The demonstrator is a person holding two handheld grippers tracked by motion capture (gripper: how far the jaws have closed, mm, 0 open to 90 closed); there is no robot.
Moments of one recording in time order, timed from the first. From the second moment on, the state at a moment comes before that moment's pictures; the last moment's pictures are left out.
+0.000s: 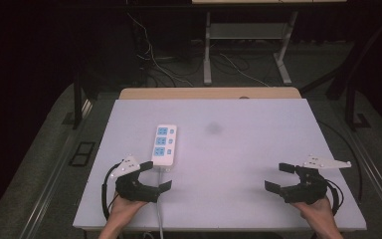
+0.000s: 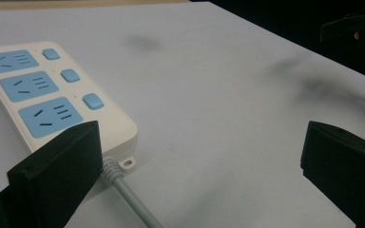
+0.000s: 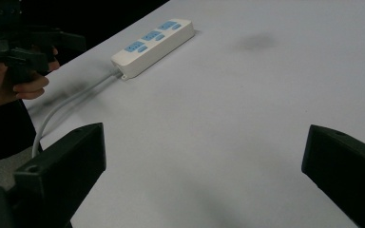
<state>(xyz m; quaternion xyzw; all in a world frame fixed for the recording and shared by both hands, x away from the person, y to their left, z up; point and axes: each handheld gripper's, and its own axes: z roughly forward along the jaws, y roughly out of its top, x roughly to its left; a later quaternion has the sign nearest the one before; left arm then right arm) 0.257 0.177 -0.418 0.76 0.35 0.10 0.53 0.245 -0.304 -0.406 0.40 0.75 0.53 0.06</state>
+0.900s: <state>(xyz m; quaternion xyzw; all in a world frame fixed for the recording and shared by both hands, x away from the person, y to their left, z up) 0.248 0.179 -0.412 0.77 0.36 0.10 0.52 0.248 -0.302 -0.408 0.40 0.76 0.51 0.04</state>
